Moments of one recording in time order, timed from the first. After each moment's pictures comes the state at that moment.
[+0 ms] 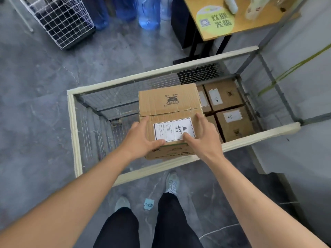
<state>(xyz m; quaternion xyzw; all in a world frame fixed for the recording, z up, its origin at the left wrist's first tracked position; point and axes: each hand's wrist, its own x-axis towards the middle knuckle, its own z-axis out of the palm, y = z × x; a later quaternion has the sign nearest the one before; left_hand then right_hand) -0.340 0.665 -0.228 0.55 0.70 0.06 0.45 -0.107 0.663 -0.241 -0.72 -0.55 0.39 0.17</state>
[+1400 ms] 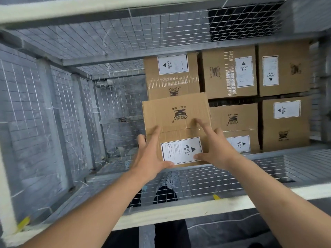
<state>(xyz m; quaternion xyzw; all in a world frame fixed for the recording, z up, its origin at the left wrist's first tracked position) -0.335 0.694 -0.544 0.41 0.74 0.00 0.54 -0.113 0.780 -0.525 -0.62 -0.57 0.51 -0.19</state>
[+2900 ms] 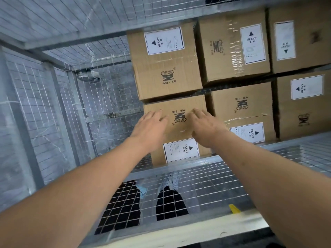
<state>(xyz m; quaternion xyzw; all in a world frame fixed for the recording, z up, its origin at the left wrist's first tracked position) -0.328 0.736 -0.660 0.73 0.56 -0.17 0.35 -0.124 0.783 -0.648 -0.49 -0.74 0.31 -0.33</state>
